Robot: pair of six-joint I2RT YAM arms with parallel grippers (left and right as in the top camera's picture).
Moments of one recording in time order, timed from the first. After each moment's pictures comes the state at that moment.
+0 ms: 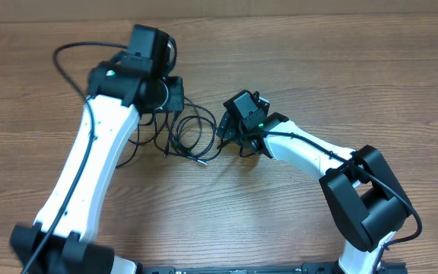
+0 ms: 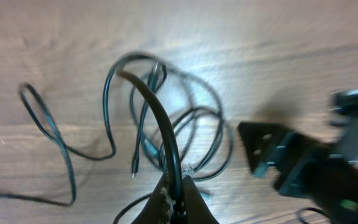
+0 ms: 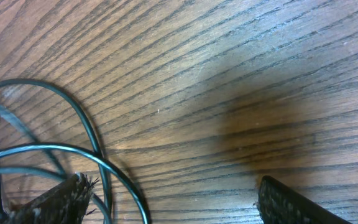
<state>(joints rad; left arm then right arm) -0.27 1.64 1.64 -1.12 0.02 -0.31 0.61 1.92 1.19 -0.39 0.06 0.97</state>
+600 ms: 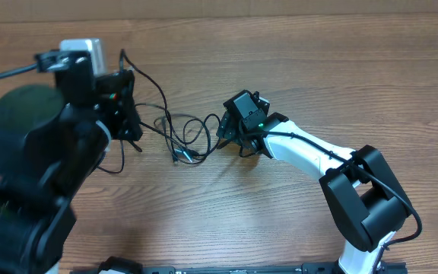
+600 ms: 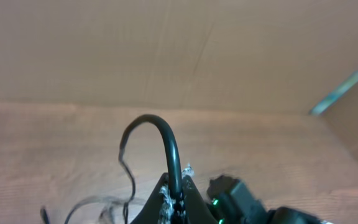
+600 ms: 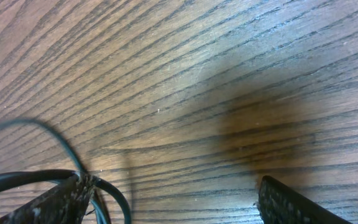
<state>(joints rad) -0.27 1.08 1.70 -0.96 0.03 -0.31 0.61 1.92 1.19 -0.39 0.06 0.97</state>
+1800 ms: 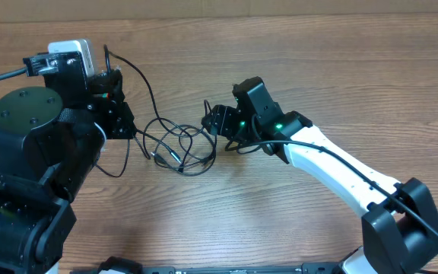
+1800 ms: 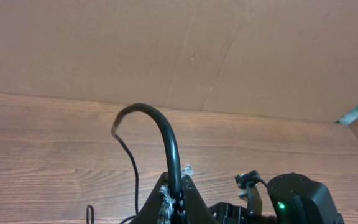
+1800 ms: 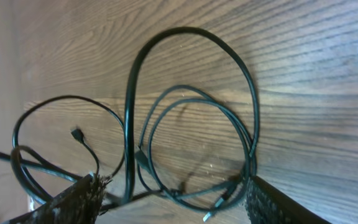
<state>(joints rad) -0.27 1.09 1.71 -0.98 -0.07 -0.31 0.61 1.71 1.19 -0.36 -0.28 0.86</state>
